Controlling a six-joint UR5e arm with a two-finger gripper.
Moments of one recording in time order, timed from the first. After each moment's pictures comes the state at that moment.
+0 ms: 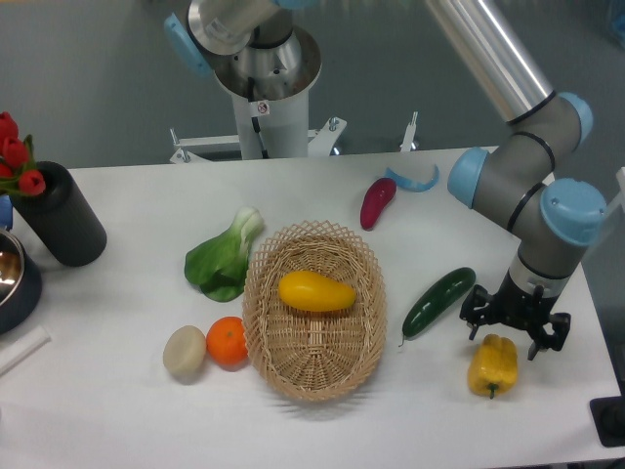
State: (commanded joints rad) arm 2.77 -2.29 -1.36 -0.90 1.33 1.09
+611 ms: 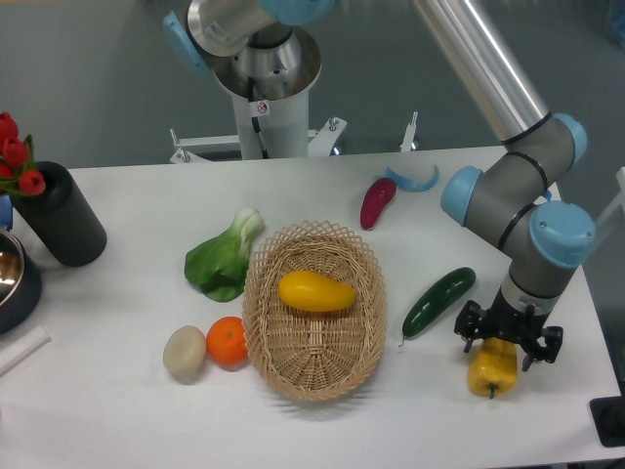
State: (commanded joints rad) arm 2.75 -2.33 -1.36 -0.87 1.39 1.10
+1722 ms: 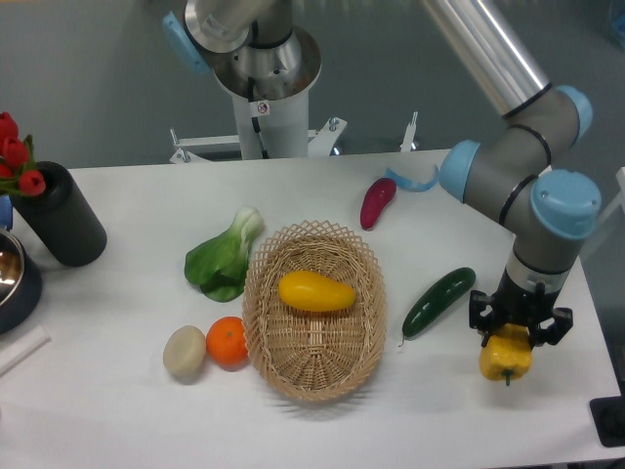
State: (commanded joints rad) arm 2.75 -2.14 -1.38 -0.96 1.39 1.00
